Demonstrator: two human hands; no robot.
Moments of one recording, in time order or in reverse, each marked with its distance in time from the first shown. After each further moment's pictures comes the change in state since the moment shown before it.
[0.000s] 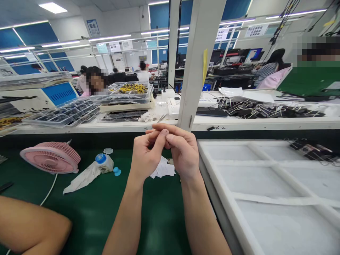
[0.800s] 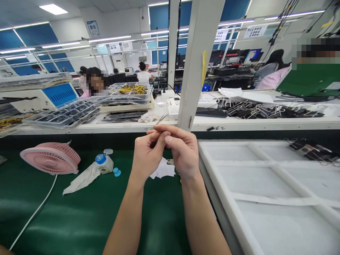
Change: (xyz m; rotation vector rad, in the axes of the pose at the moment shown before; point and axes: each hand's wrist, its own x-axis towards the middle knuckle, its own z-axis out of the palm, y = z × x) left_hand 0.000 -0.013 0.000 0.043 0.012 0.014; right_hand 0.001 0.001 -0.002 0.012 -0.026 -0.066
